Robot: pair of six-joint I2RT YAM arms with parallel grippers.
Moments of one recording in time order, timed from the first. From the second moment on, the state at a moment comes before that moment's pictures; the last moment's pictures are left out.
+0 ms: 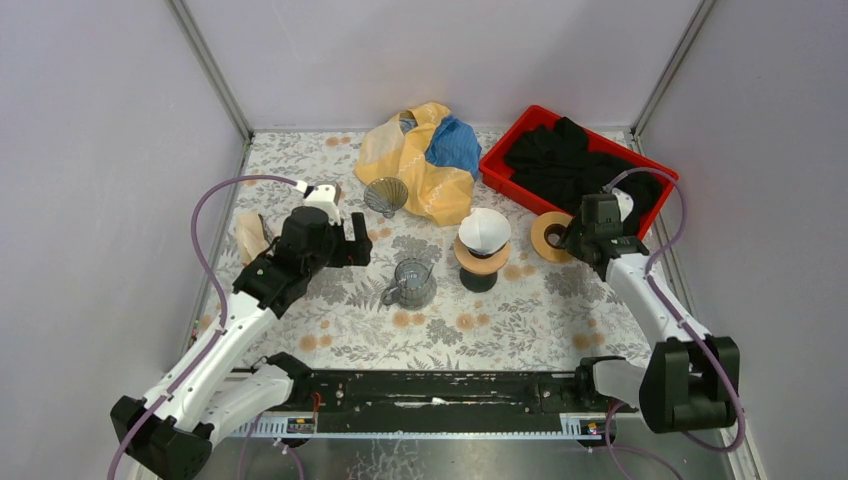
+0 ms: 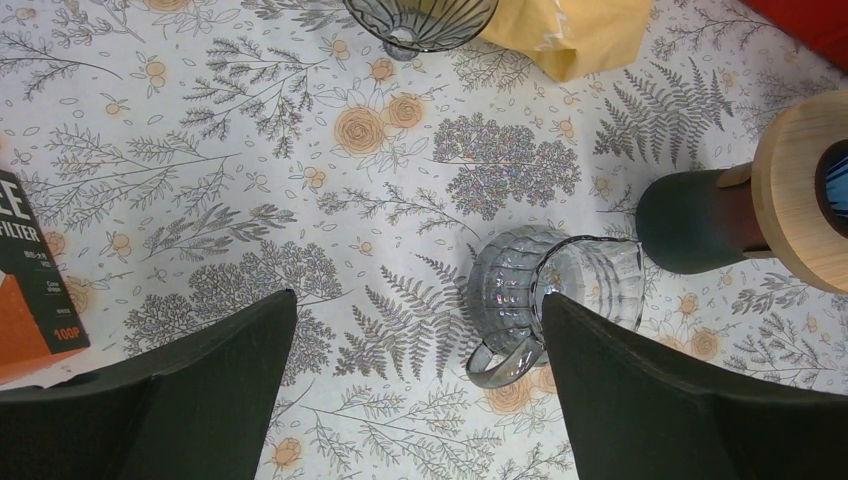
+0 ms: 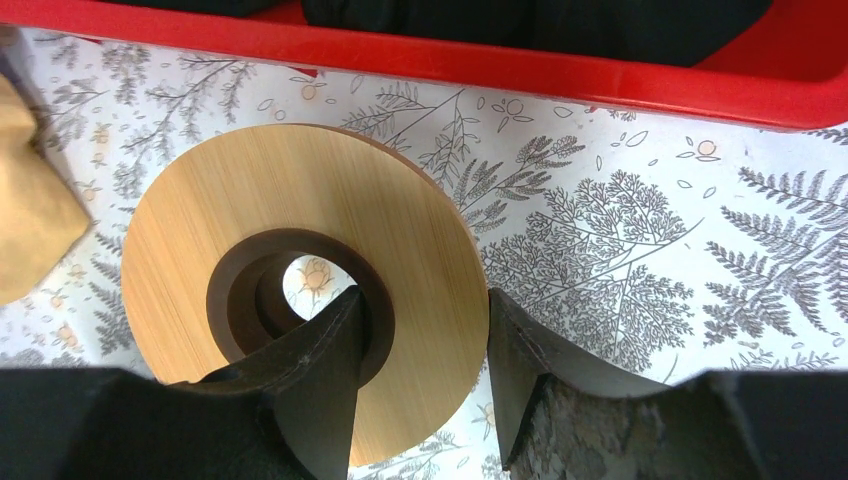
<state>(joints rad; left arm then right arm) -0.48 0.90 0.86 -0.55 -0.16 -0.33 0.08 1.21 0.76 -0.41 0.21 0.56</state>
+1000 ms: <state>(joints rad) -0.47 0.92 0.87 -0.37 0.22 -0.63 0.14 1.07 1.28 -0.79 -0.08 0.44</state>
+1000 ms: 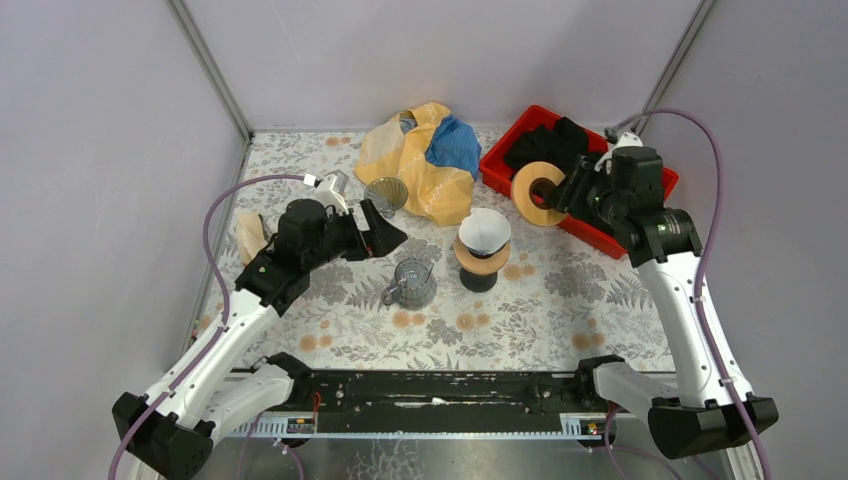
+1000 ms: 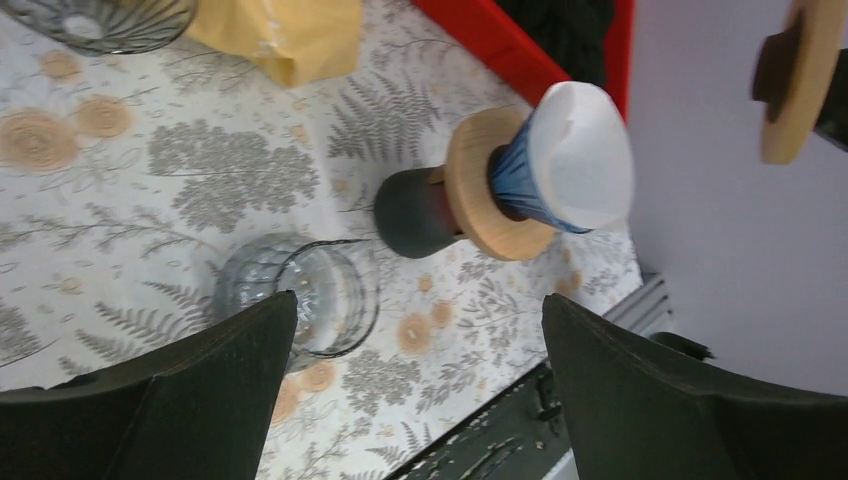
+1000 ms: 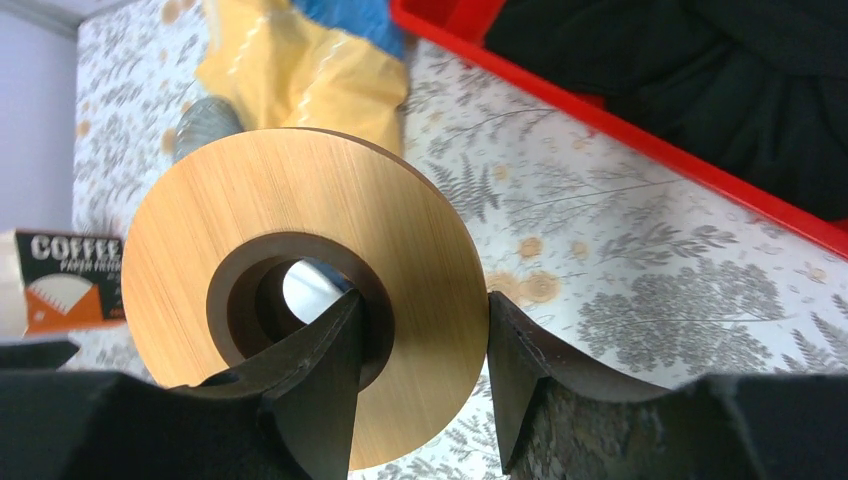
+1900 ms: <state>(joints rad) -0.47 0.91 0.85 -0.07 0.44 -0.92 0.69 1.28 1.41 -0.77 0.02 0.43</state>
